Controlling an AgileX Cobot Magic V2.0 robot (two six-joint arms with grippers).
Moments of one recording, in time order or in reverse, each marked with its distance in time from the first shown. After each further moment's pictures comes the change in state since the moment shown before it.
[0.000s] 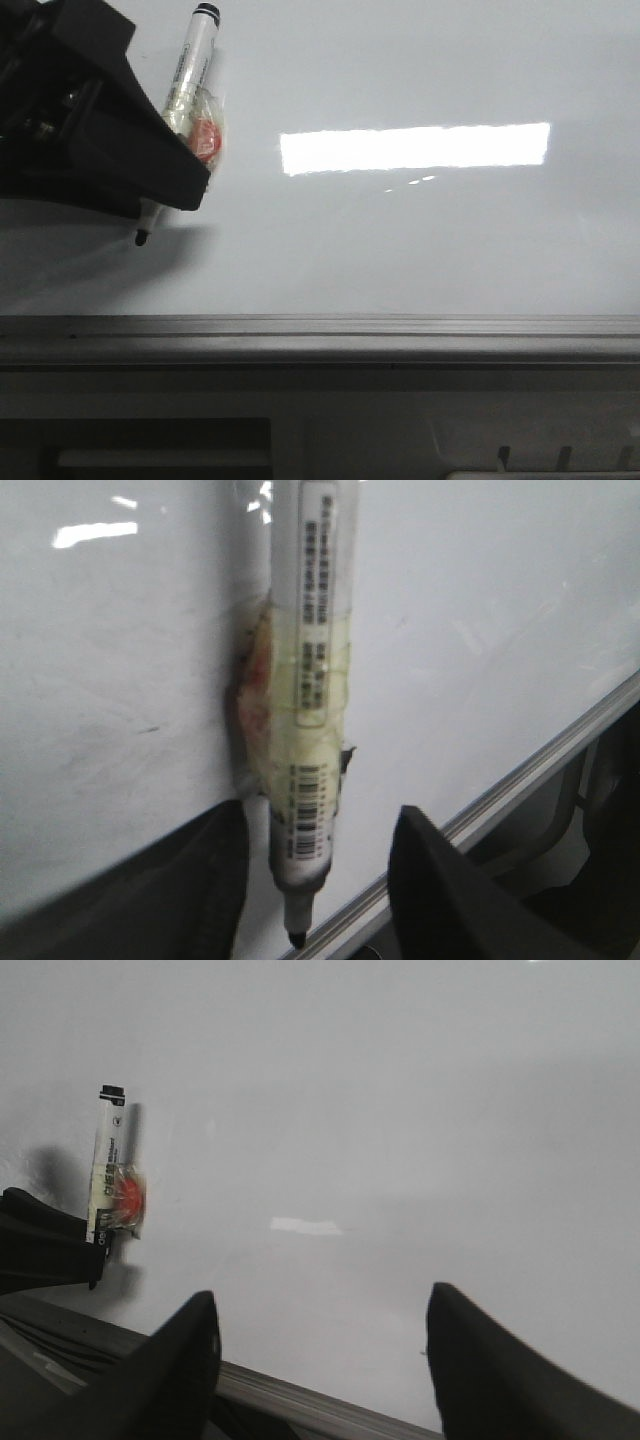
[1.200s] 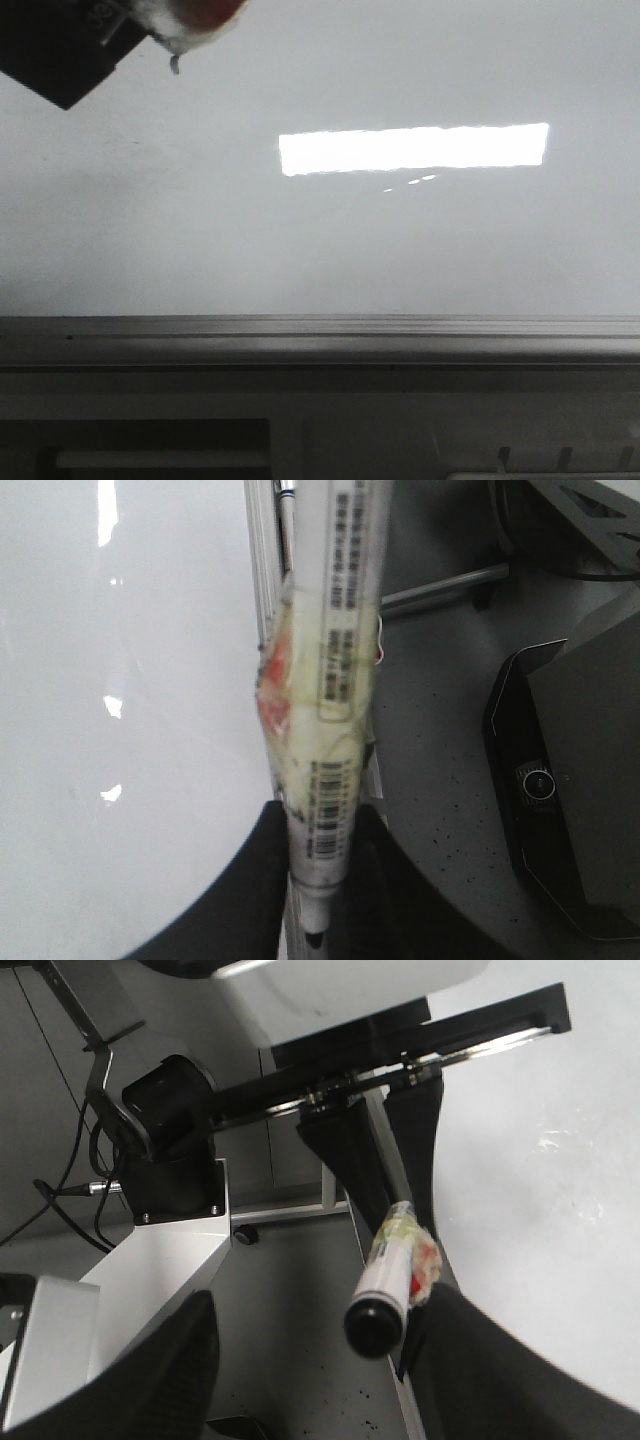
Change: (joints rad) left arm -0.219 -0.114 -0.352 0.500 0.597 0.549; right arm 0.469 0.483 -0.495 0.209 0.358 -0.677
